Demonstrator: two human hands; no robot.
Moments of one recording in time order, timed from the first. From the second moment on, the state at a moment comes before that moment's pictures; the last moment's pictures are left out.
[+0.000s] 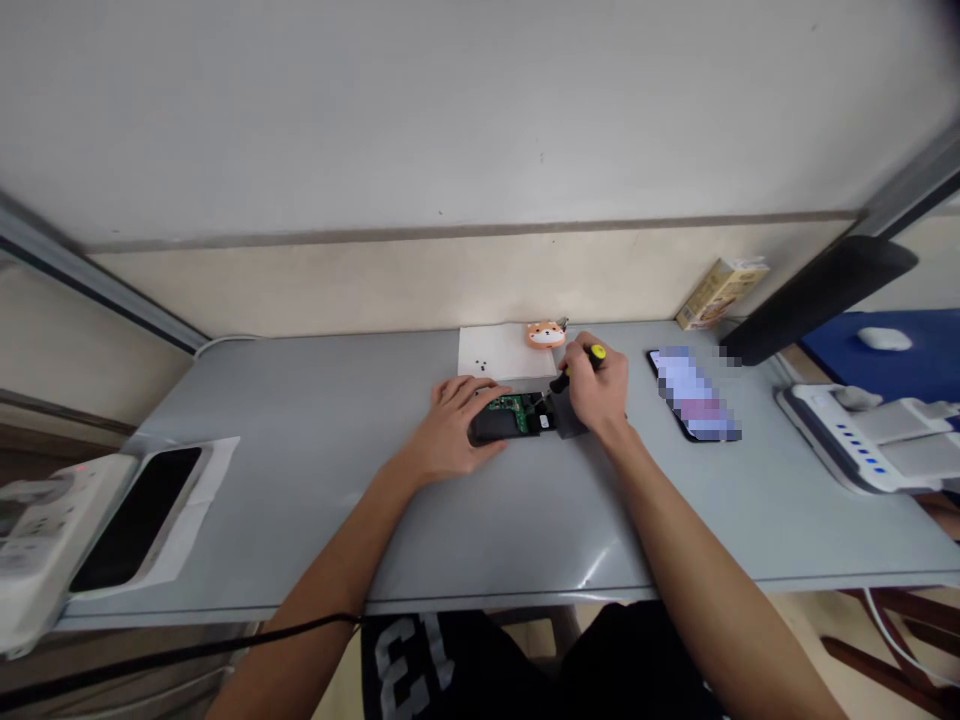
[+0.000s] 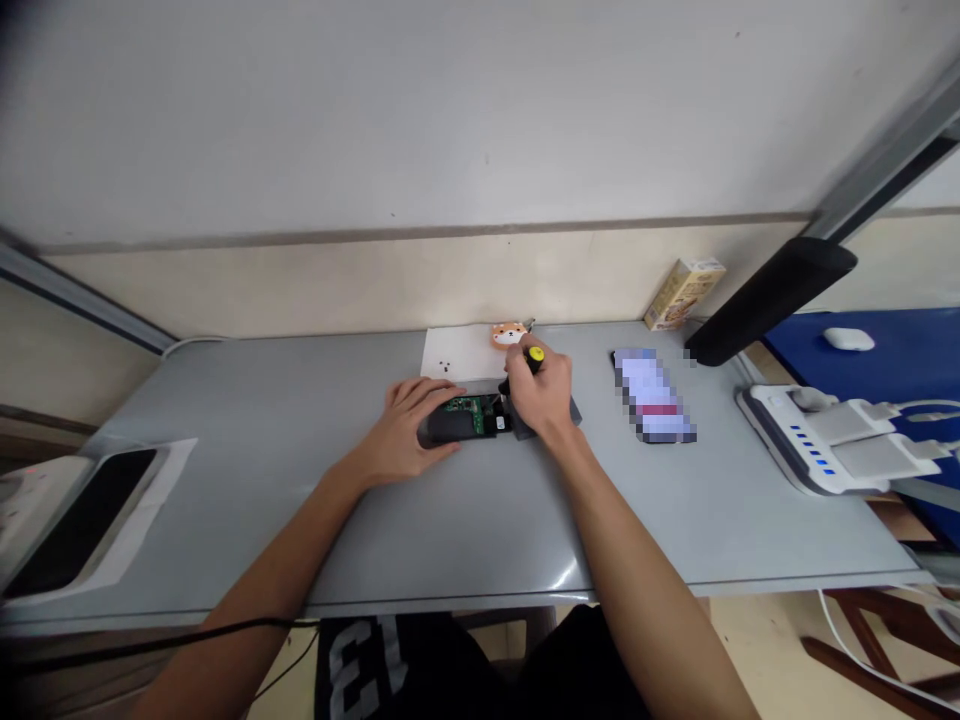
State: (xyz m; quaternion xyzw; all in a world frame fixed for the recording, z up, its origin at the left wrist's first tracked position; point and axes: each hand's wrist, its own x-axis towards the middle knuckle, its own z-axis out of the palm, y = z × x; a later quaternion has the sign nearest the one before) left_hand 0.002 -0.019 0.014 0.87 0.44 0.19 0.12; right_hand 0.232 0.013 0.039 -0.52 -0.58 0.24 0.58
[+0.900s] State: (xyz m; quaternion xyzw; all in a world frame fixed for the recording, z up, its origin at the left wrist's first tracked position) left_hand 0.004 -0.023 0.014 0.88 0.43 0.19 0.11; right_hand 0.209 0.002 0.031 -0.48 -0.59 0.30 0.57
